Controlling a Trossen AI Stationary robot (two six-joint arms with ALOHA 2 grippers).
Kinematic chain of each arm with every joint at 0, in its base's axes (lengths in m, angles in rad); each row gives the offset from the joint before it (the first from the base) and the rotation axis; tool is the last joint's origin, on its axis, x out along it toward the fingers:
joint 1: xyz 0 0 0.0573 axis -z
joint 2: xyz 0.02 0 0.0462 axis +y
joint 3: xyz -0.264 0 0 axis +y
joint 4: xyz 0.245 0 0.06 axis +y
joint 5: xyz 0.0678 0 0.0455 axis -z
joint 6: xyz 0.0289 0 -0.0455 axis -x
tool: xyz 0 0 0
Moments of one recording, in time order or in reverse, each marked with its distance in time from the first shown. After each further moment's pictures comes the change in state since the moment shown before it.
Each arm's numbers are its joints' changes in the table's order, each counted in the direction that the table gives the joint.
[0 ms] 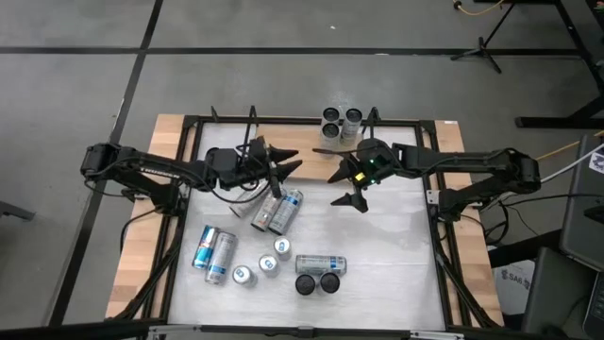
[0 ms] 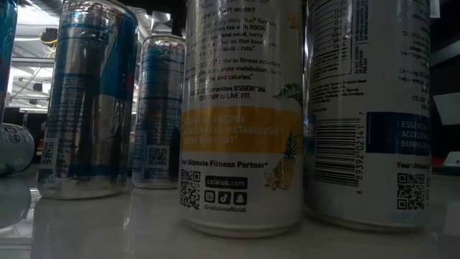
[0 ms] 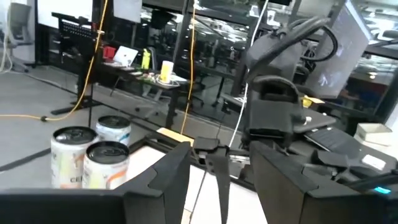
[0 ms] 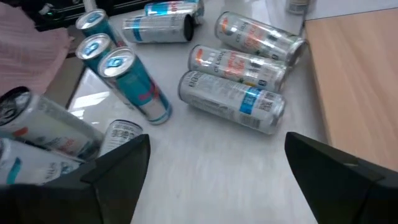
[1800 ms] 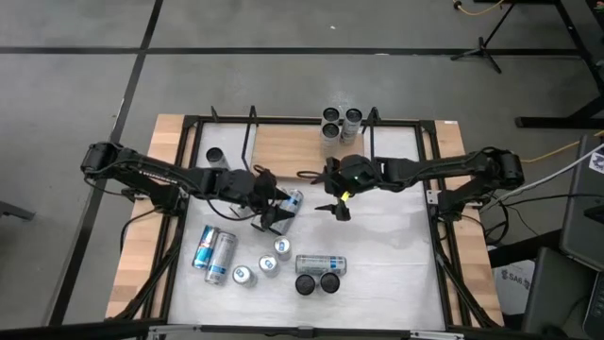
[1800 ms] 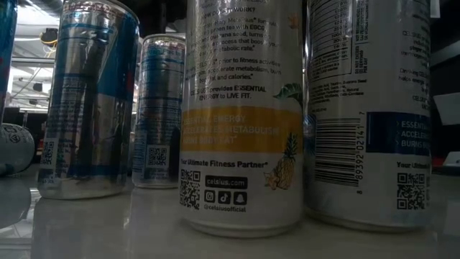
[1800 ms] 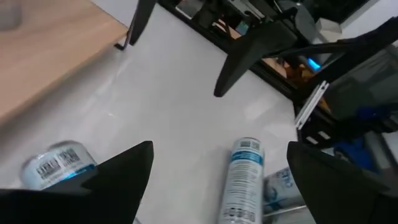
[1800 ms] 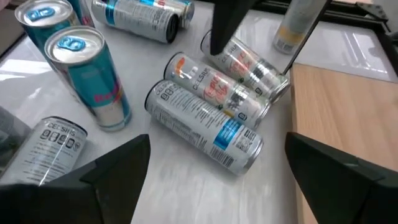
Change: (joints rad) left arm 0.118 0.000 -0.002 0.510 0.281 0.434; right arm -0.117 0.166 -0.037 -0.174 0.226 0.233
